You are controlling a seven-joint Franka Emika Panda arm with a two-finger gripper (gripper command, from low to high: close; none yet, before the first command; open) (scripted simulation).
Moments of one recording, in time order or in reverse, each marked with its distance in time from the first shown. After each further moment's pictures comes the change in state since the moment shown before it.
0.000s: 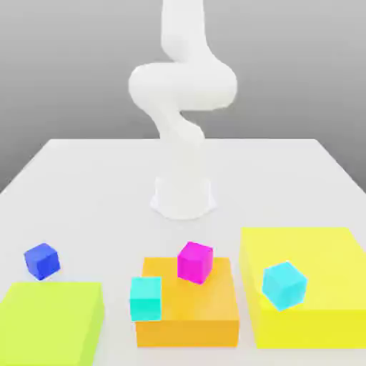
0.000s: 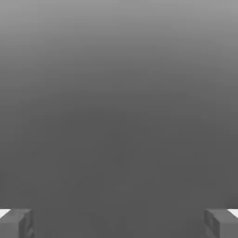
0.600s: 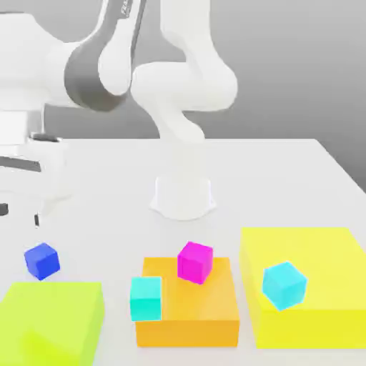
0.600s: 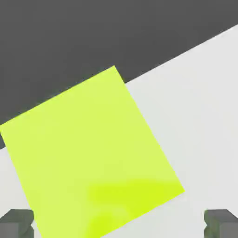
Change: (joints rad) arm -0.217 0.660 -0.402 -0.307 0.131 0.374 -0.217
